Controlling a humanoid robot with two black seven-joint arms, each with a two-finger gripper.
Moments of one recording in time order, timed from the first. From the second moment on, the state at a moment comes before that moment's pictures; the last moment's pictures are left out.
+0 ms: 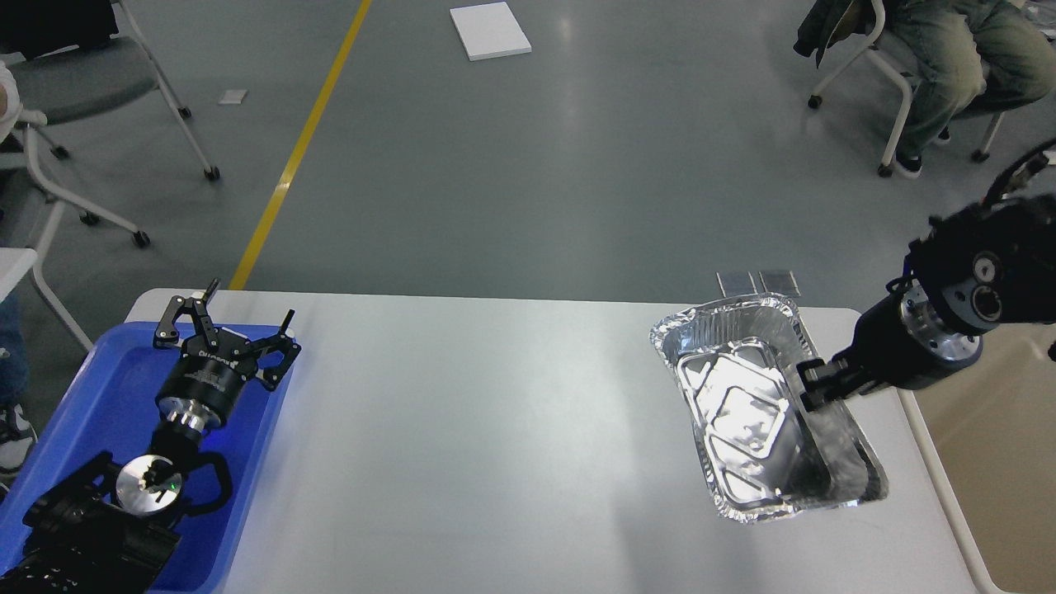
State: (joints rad) left arm -0.51 0.28 -1.02 -0.35 -0.22 -0.79 -0.19; right arm 2.11 -0.46 -1.31 1.52 -0.53 0.38 0.27
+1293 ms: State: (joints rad) left arm -0.51 0.28 -1.02 -0.35 -0.22 -0.79 -0.19; right arm 2.35 -0.66 -1.34 1.29 -0.55 0.78 0.27
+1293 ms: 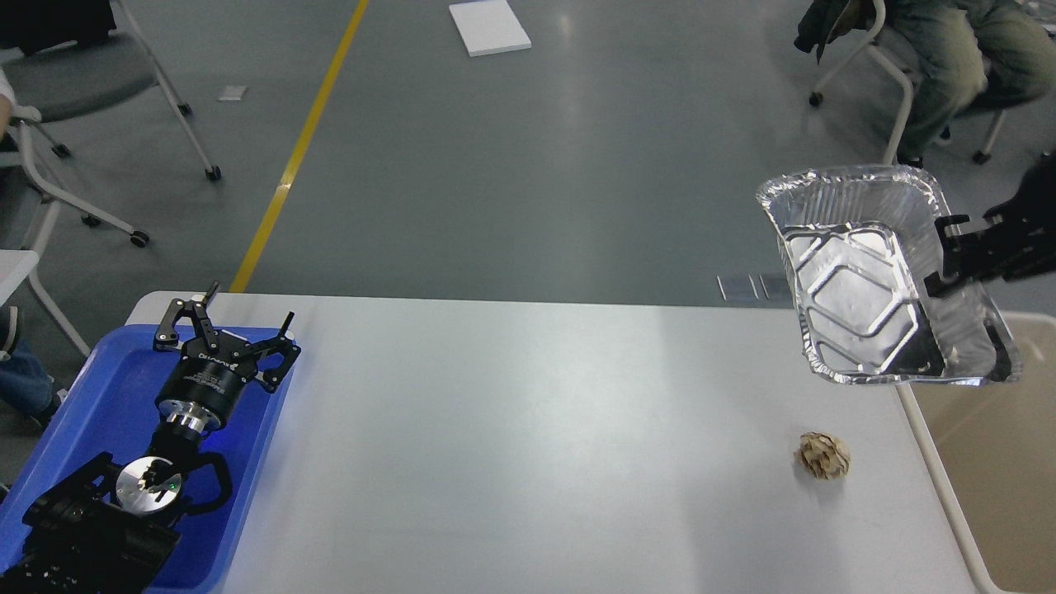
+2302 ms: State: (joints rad) left arm -0.51 0.28 -1.02 -0.35 -0.22 -0.79 -0.19; right arm 1.29 -0.95 -0.96 0.53 -0.22 0.52 0.26
